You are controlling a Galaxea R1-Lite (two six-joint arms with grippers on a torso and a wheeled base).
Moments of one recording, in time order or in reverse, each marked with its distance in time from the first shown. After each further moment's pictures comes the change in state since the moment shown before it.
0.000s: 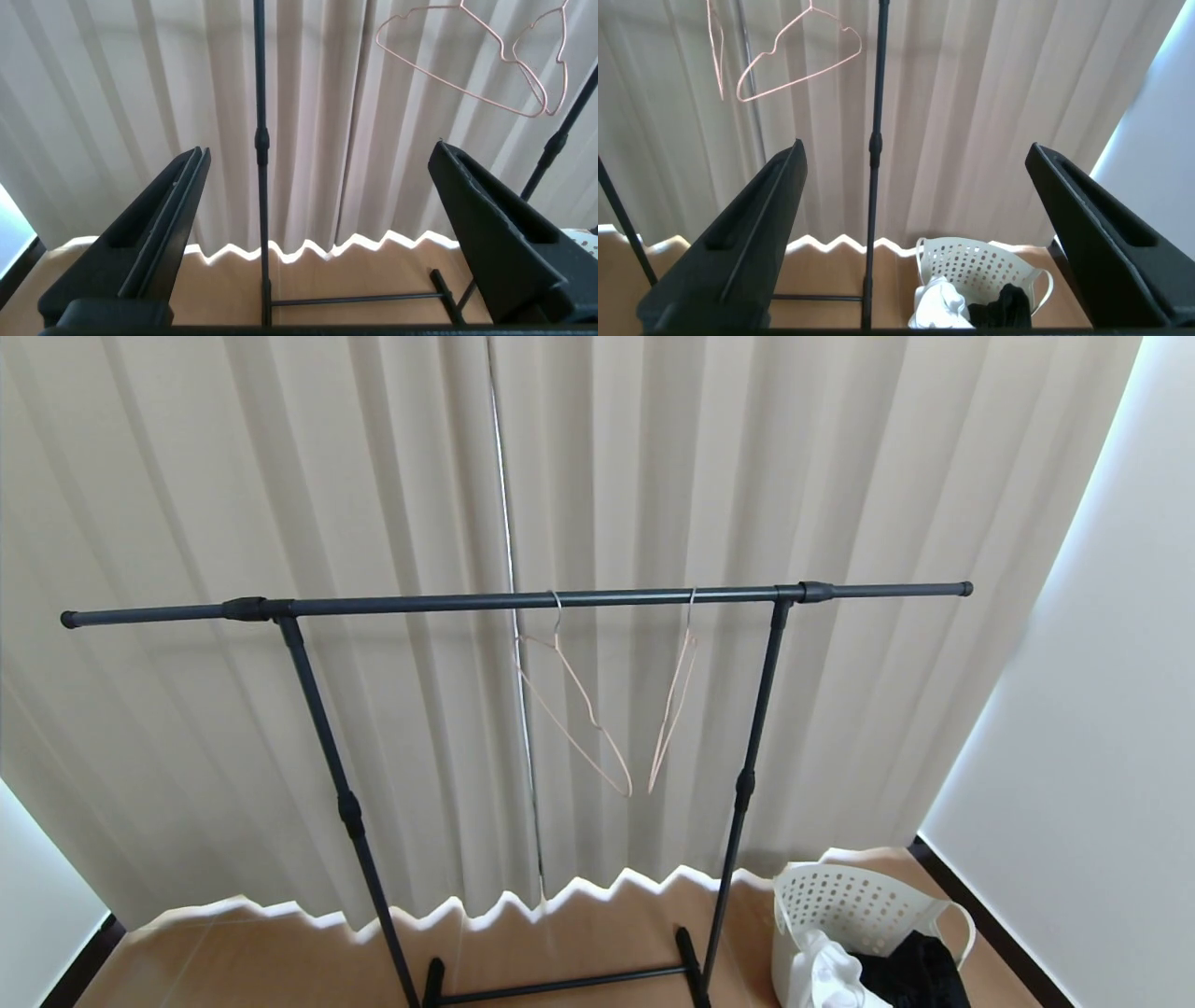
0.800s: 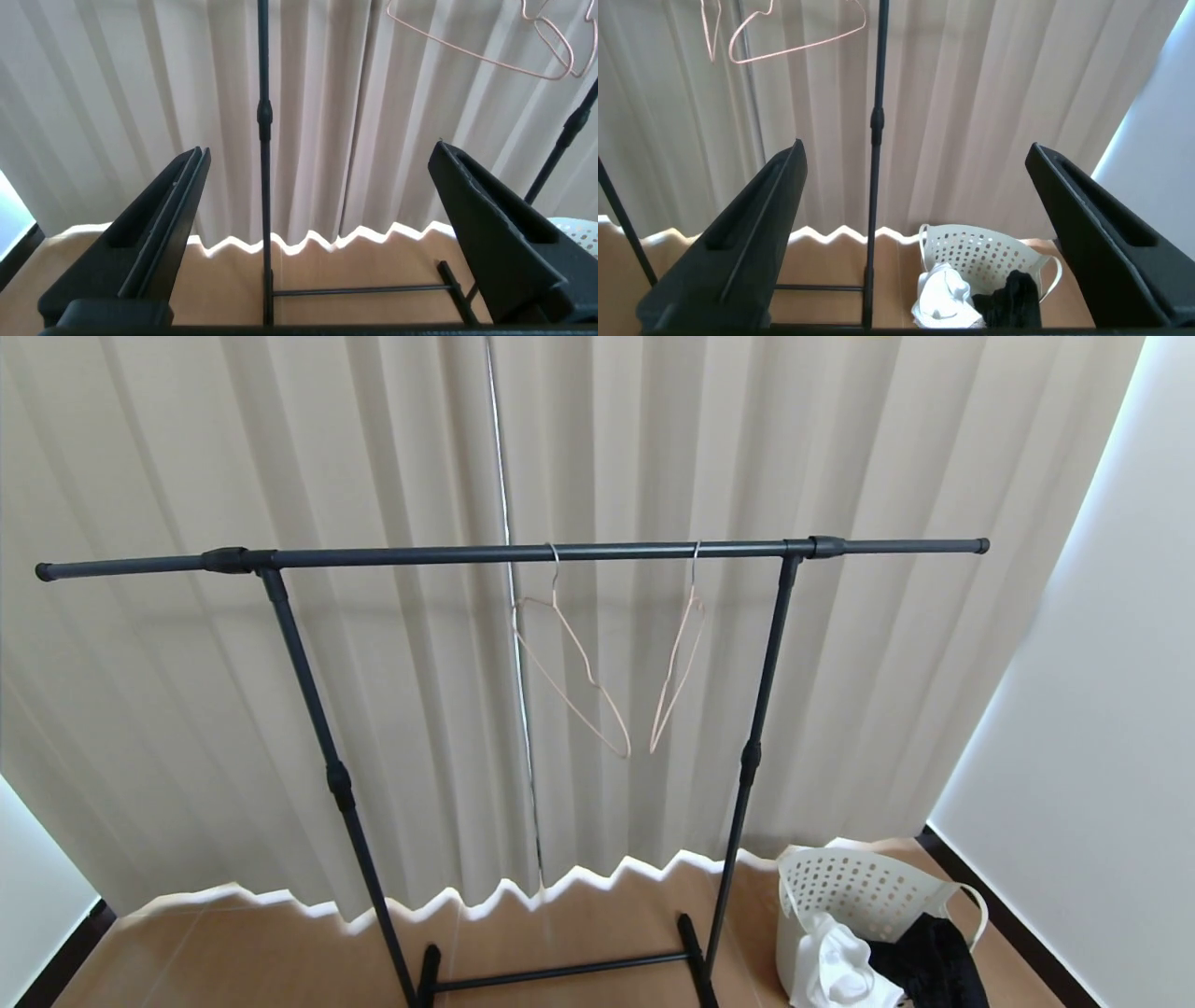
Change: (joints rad) left arm 0.000 0.000 0.000 0.000 0.012 0.003; right arm 0.000 0.000 0.000 0.000 0.000 0.001
